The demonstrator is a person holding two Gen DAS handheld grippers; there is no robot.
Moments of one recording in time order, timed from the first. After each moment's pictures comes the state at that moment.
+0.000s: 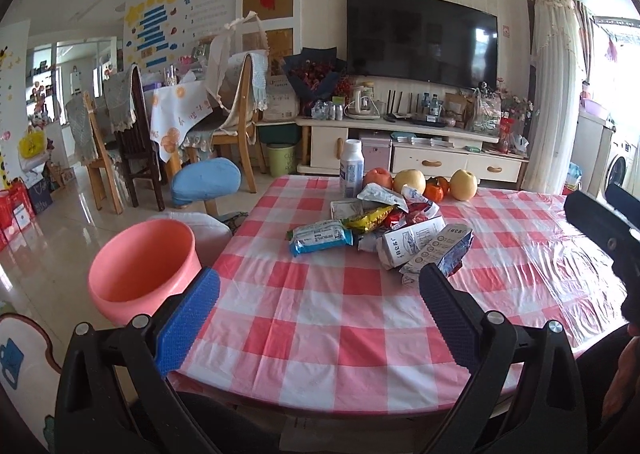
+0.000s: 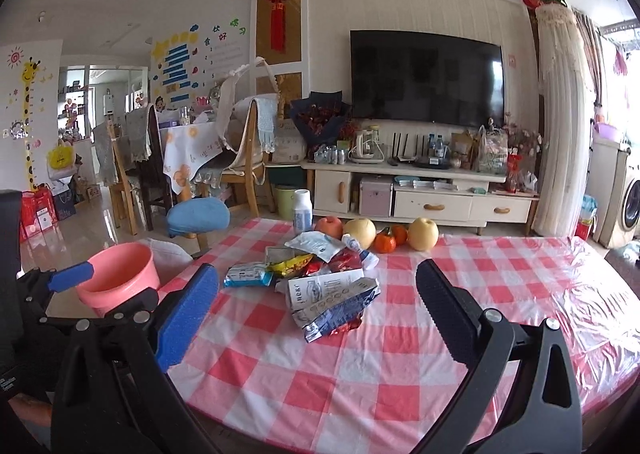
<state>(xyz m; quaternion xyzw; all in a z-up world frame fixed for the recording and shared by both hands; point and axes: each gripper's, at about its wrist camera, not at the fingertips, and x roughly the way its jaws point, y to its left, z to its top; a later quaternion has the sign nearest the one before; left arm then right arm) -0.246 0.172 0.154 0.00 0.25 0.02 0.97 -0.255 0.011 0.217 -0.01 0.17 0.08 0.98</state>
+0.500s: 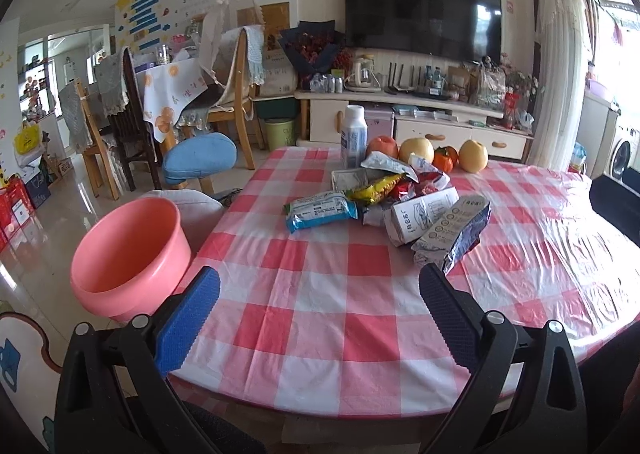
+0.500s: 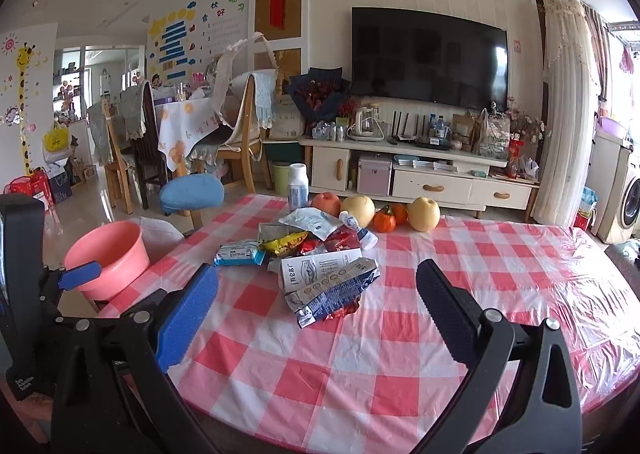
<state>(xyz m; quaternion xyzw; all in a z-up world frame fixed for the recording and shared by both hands) -0.212 0.170 0.125 0.01 0.29 0.01 0.96 -0.235 0.013 0.202 -0.02 0.21 0.08 0.97</state>
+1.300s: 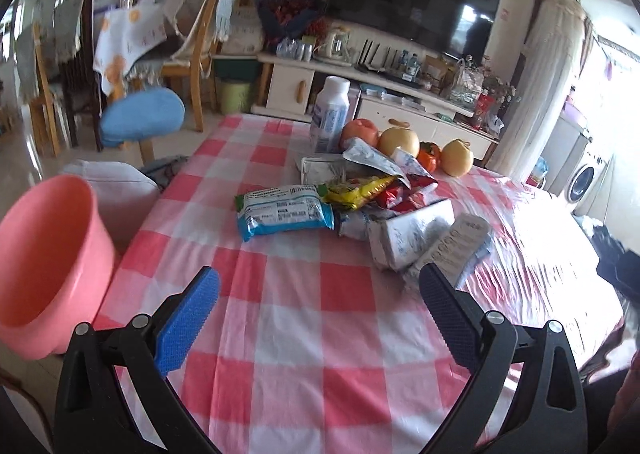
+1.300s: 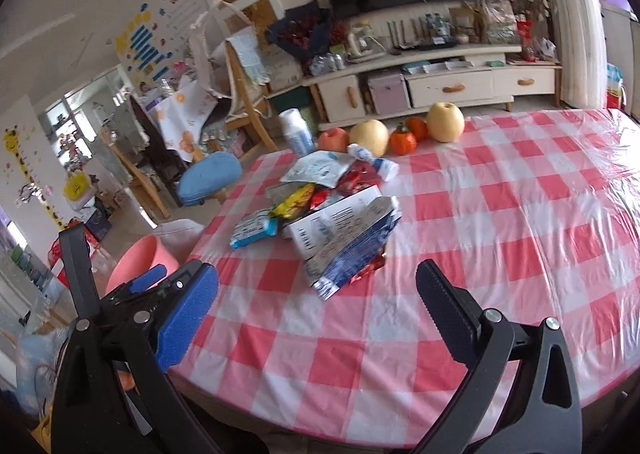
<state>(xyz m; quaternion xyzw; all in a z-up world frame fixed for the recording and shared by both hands) -0.101 0.206 0.099 -0.09 0.35 -0.08 0.93 -0.157 -0.042 0.175 0.15 0.35 0.12 0.92</state>
